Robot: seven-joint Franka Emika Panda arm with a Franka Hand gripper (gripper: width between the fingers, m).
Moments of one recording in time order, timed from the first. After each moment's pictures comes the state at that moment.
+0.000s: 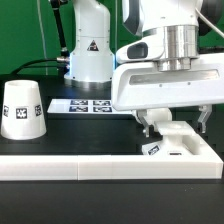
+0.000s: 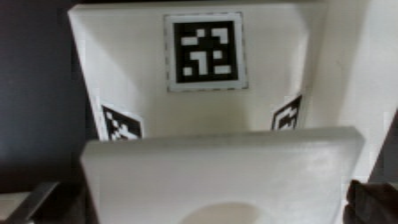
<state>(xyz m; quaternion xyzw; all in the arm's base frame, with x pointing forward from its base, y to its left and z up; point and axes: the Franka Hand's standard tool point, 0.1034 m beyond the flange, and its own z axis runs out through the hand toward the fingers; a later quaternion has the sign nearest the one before) 0.610 0.104 0.049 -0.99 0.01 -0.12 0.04</state>
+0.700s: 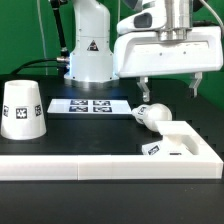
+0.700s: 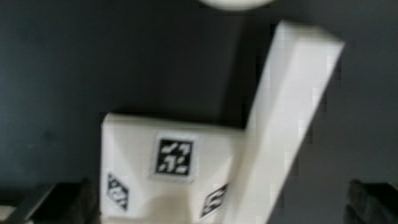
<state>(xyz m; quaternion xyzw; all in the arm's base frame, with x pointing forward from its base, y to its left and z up) 0.525 0.118 0.087 -0.99 -0.09 -0.11 0.03</state>
